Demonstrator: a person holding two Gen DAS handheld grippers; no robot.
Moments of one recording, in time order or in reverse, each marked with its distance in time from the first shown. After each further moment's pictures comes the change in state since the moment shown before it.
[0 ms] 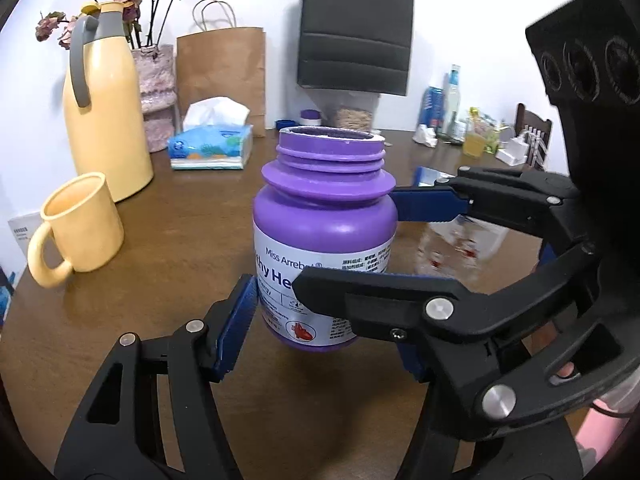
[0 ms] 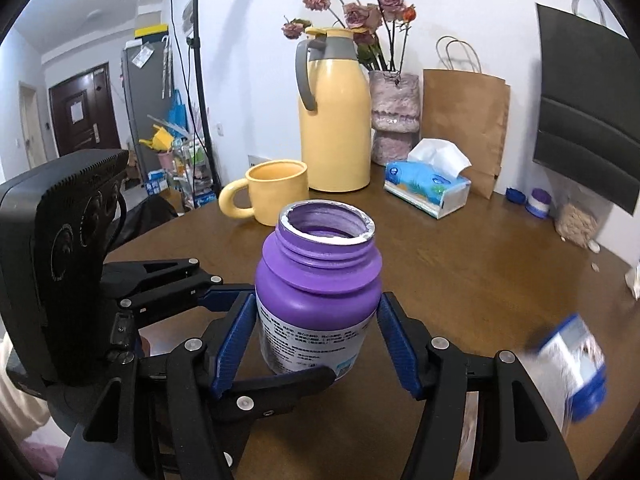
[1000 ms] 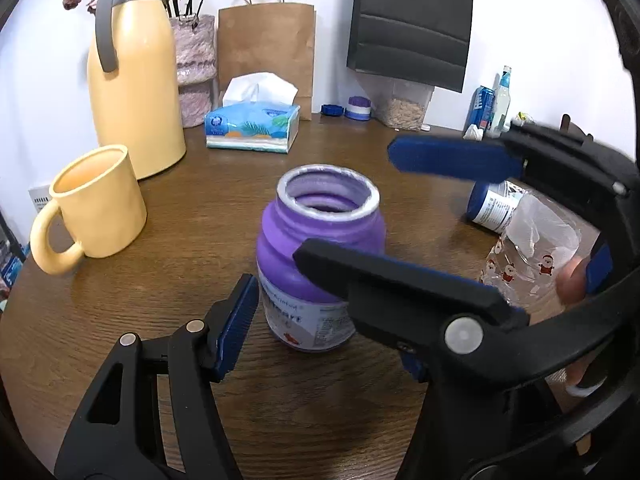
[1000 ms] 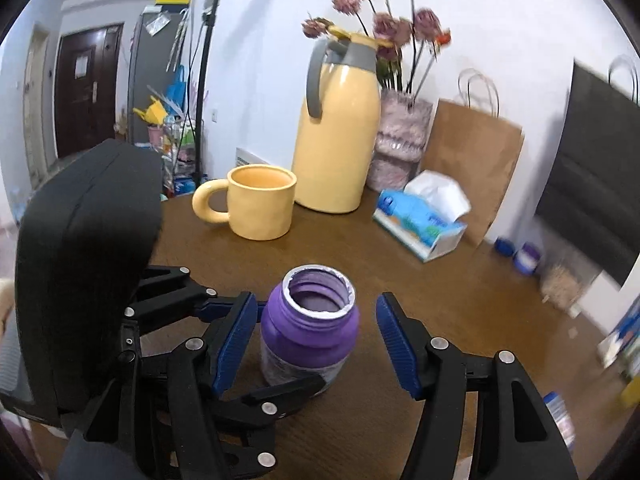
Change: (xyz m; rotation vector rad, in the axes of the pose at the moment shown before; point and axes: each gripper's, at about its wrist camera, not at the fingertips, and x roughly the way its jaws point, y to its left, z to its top) left arm 0.032 0.030 0.008 -0.100 0.040 0.102; right arm 0.025 0.018 0.020 -0.220 -0.048 -0.140
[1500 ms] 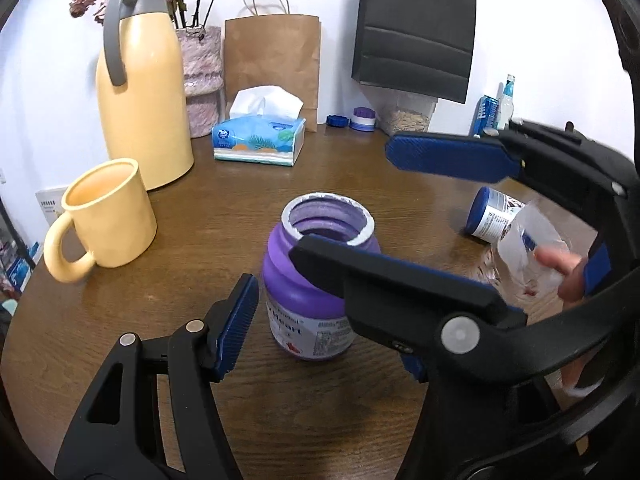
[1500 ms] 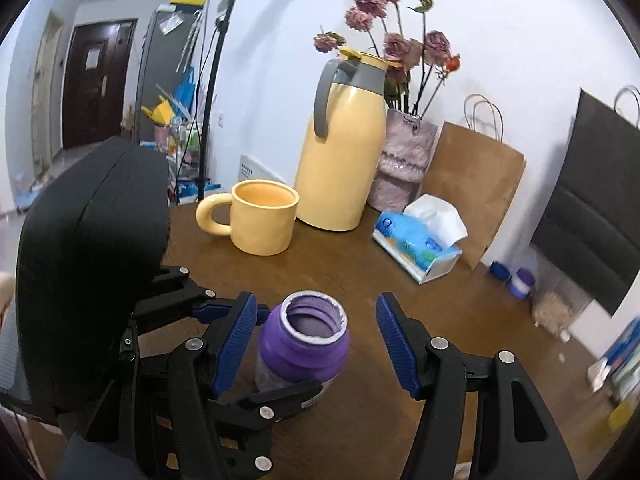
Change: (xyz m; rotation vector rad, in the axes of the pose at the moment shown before) left arm -0.011 -0.001 0.006 -0.017 -0.023 0.016; right arm -0.007 -0.006 0.006 0.028 -0.040 0.037
